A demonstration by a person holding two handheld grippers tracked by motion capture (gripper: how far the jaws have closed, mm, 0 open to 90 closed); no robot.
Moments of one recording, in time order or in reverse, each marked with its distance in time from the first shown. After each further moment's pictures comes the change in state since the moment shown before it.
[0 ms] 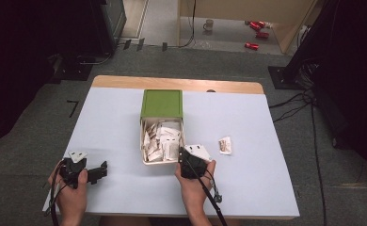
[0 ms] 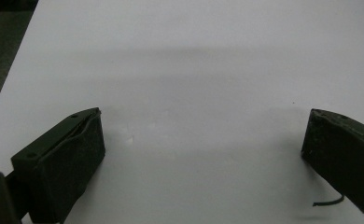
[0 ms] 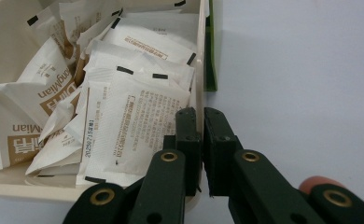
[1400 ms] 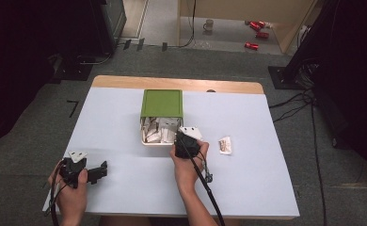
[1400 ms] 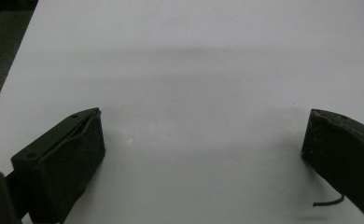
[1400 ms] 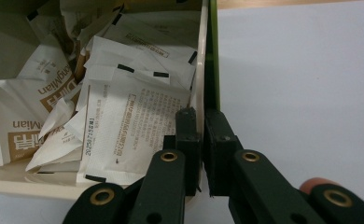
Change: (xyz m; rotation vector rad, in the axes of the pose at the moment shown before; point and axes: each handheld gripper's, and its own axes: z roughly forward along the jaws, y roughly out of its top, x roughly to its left) left arm 0.000 0.000 0.000 0.000 0.000 -0.002; right arm 0.006 0.032 0.050 -0.008 -0.060 0.032
